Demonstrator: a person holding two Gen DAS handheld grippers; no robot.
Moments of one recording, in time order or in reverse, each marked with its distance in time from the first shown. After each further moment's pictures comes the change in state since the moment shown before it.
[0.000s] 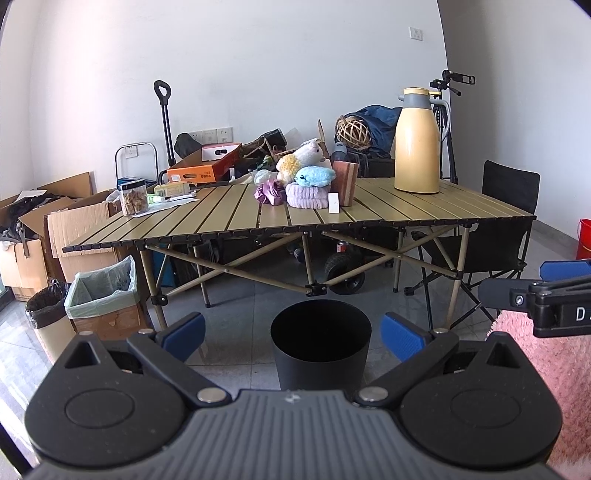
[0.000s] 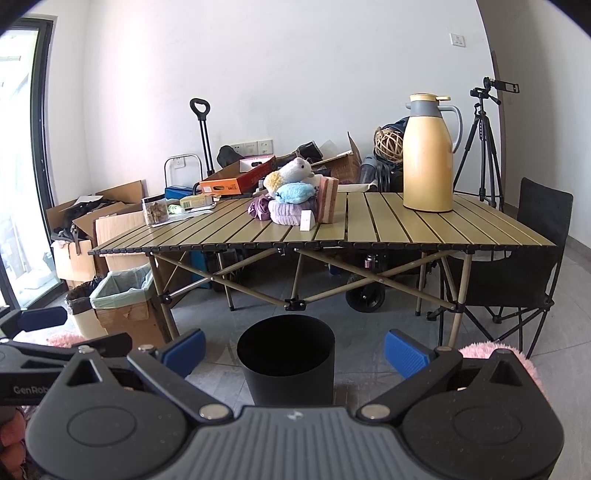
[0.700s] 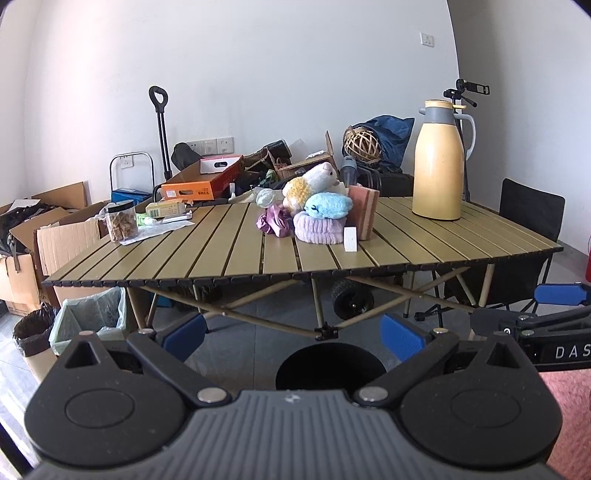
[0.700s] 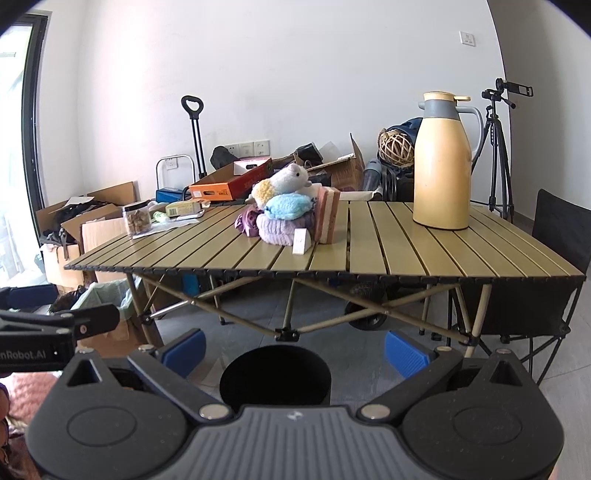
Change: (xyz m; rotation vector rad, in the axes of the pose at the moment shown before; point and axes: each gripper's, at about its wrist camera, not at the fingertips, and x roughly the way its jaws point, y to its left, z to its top) left arm 0.087 0.010 0.066 -0.009 -0.028 0.007; right arm 0.091 -0.015 0.050 -0.010 -0.011 -0.008
